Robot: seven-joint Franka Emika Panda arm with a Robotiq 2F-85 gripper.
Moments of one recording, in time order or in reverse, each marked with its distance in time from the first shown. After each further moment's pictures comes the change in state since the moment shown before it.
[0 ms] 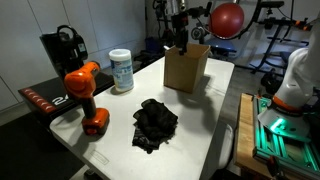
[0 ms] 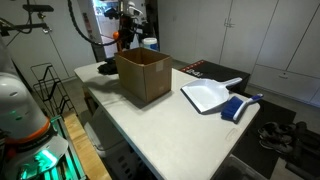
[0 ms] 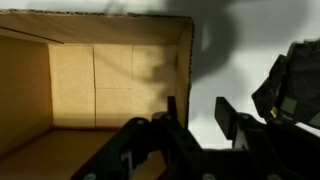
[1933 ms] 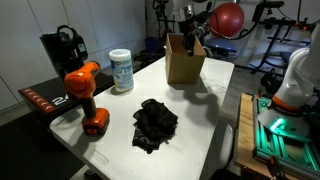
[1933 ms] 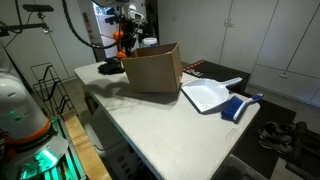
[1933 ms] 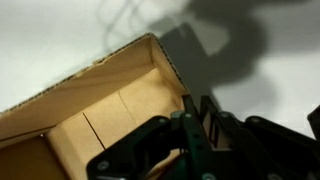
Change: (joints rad) arm -0.033 -0.059 -0.015 -0.127 -0.106 0.009 -0.002
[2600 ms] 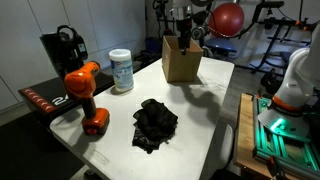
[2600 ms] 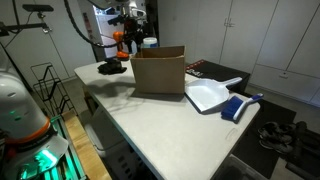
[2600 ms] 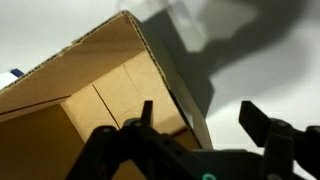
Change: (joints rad) arm 0.000 -0.010 0.000 -0.023 -0.094 0.137 -0.048
